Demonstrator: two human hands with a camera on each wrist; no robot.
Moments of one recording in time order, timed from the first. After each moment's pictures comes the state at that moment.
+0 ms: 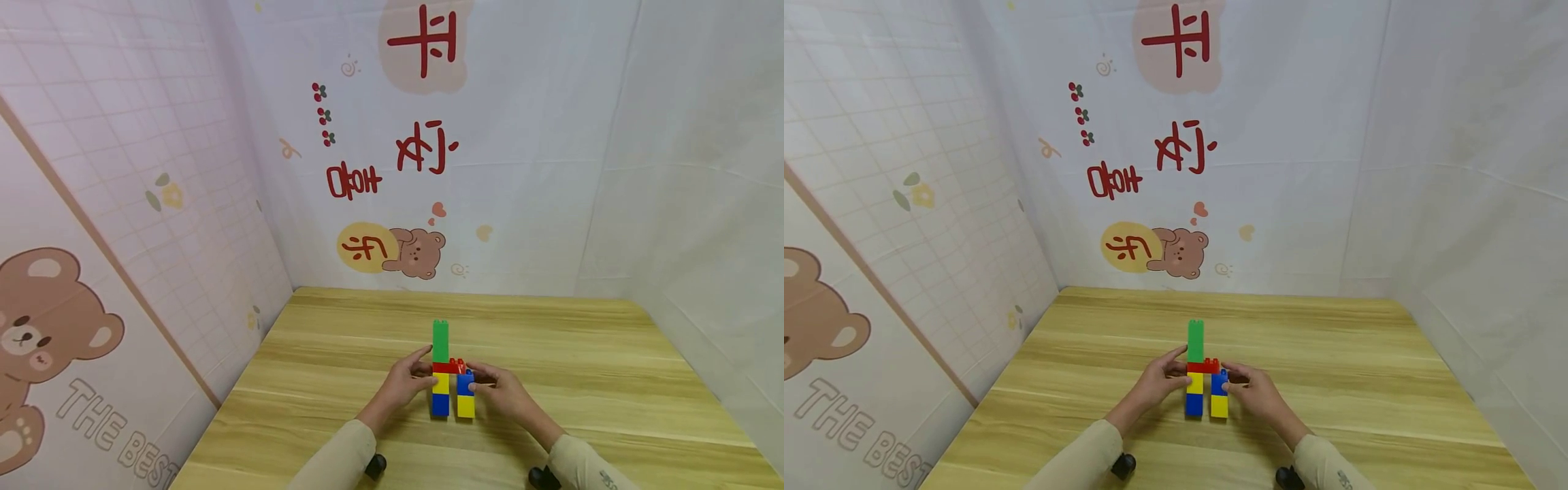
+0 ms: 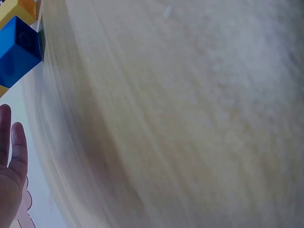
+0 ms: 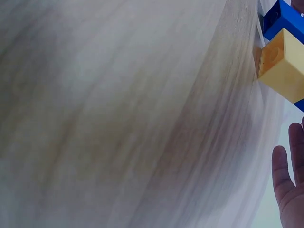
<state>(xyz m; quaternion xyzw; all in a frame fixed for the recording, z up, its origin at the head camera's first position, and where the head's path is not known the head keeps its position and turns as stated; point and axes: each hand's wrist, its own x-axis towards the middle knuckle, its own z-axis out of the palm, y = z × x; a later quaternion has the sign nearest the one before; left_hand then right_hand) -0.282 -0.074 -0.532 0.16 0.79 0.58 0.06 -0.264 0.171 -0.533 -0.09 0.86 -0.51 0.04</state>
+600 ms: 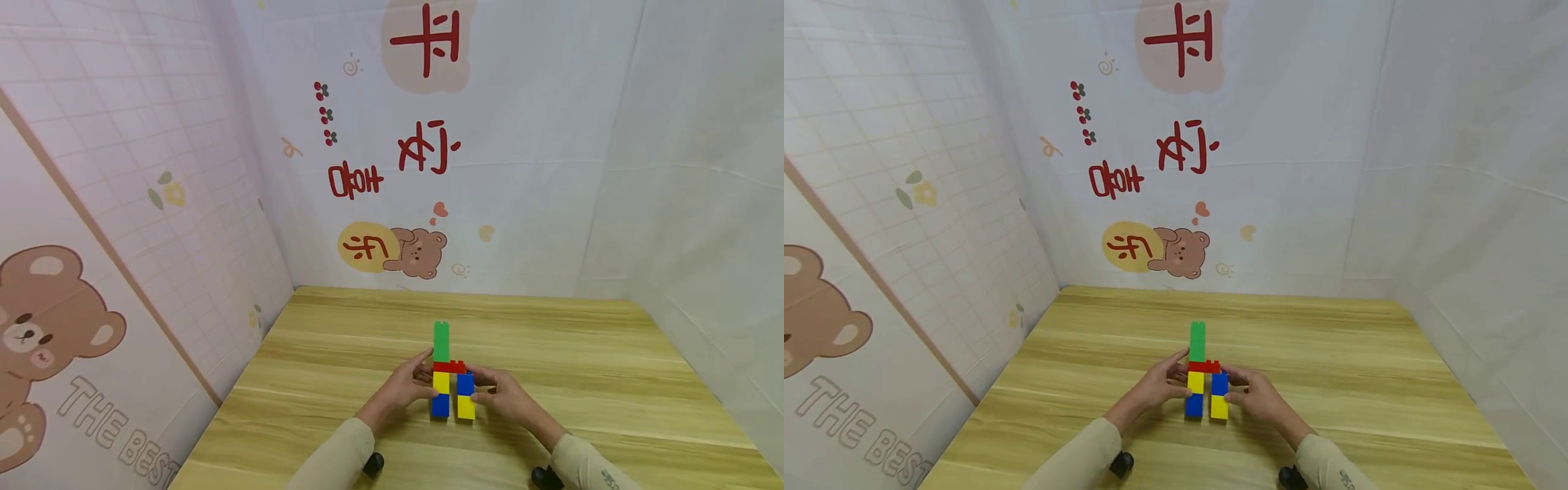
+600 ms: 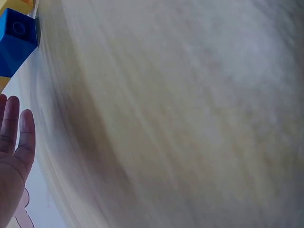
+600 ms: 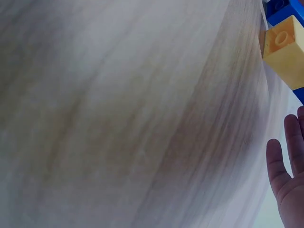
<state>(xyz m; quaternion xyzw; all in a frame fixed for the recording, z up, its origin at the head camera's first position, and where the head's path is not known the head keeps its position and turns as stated) -0.283 -0.079 -0.531 0.17 0.79 0.57 0.13 -0.267 0.181 -0.535 -0.19 0.84 -0.51 0.08</state>
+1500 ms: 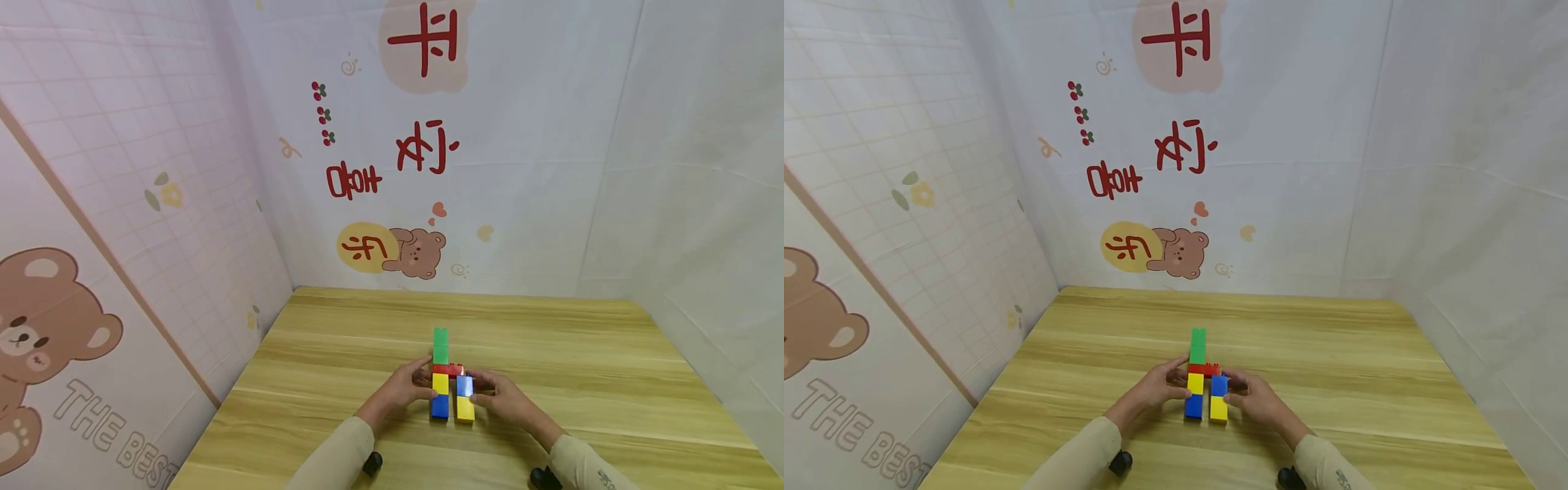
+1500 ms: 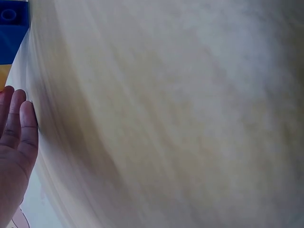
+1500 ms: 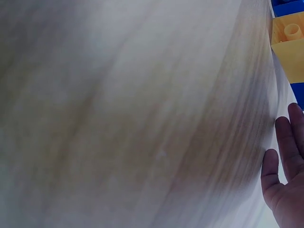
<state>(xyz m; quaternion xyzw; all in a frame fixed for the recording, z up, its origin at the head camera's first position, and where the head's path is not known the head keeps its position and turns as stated) -0.287 -0.079 -0.535 0.15 0.80 0.55 0.16 -0.271 0.183 -0.544 -0.19 0.83 -0.51 0.11</state>
